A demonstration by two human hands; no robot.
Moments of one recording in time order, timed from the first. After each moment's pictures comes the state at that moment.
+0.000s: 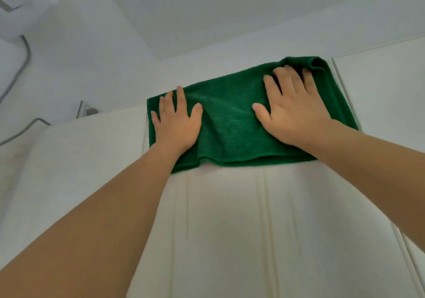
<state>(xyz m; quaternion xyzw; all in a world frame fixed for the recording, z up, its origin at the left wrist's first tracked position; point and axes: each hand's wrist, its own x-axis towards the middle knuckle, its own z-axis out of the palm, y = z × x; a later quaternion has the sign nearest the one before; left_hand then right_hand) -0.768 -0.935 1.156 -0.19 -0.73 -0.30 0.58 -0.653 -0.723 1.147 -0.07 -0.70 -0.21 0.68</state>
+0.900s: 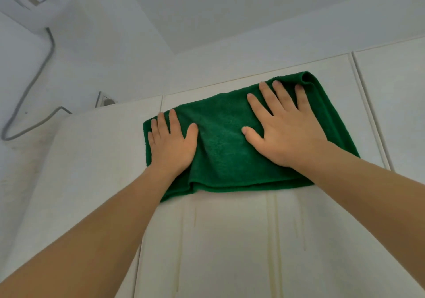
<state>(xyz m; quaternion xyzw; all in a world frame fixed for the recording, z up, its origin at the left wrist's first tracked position) -0.778 -0.957 1.096 -0.13 -0.76 -0.35 0.53 -0.663 -0.749 1.110 -0.04 -0.75 -0.24 0.61</state>
